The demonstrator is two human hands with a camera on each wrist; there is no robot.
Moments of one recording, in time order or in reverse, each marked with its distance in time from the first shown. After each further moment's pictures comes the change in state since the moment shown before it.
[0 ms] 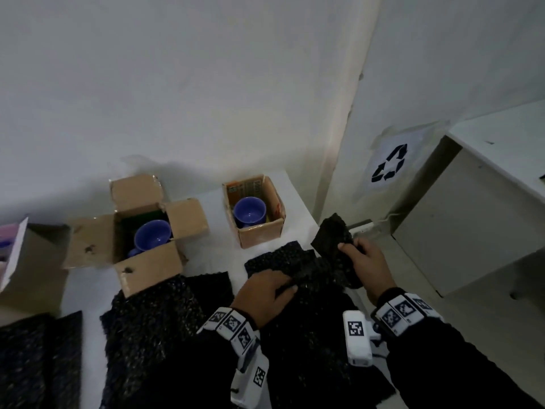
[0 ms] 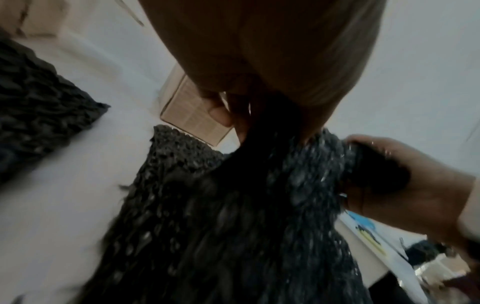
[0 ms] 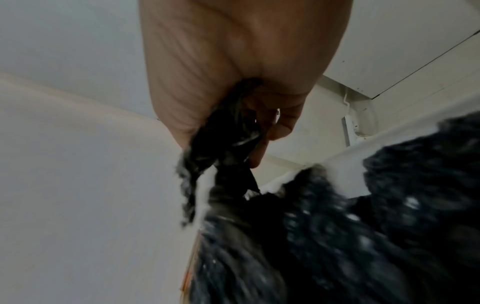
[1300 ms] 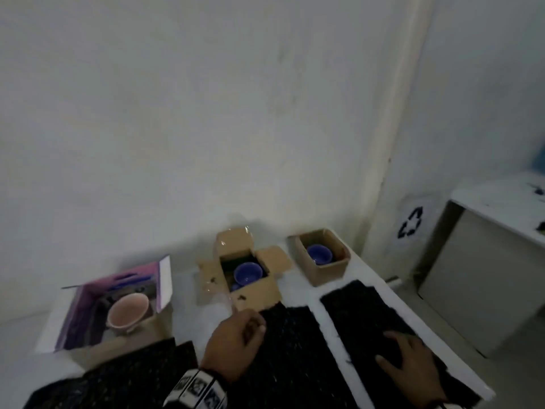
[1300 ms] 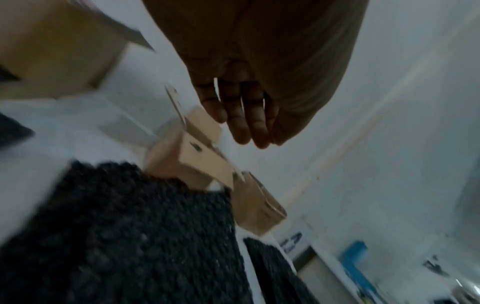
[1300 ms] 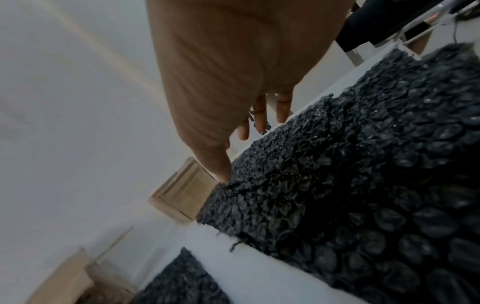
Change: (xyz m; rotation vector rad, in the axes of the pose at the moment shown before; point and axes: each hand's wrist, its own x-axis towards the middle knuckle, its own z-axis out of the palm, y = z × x) left_hand -0.208 -0.105 -0.174 -0.148 0.258 -0.106; right_hand -0.176 0.028 0.089 -1.004 0.027 -0.082
